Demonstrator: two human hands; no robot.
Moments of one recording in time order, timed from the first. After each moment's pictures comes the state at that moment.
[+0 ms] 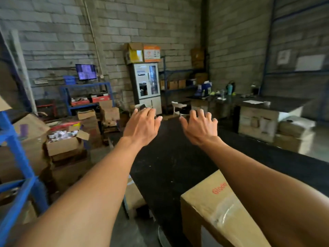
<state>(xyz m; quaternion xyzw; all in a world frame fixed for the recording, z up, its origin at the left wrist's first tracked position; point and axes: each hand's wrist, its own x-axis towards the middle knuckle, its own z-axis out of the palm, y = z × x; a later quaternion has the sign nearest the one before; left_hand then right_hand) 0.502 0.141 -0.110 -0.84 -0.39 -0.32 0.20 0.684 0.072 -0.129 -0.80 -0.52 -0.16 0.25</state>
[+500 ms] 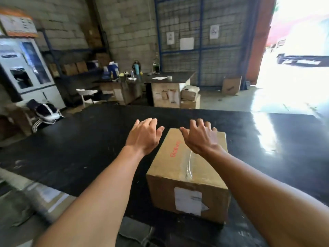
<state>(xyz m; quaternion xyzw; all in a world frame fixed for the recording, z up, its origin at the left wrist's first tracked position) 0.593 0.140 -0.229 -0.96 -0.12 -0.24 0.02 0.697 -0.028 -0.249 -0.94 -0.27 -0.12 0.16</state>
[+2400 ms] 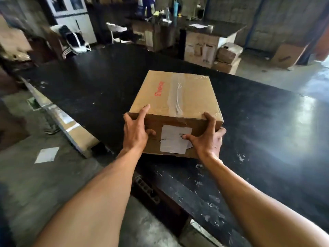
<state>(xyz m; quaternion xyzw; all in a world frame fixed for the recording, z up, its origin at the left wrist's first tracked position) 0.568 0.051 -0.357 -0.84 -0.41 -0.25 -0.24 0.711 -0.096 -0.383 -0.86 -0.20 0.02 0.47</state>
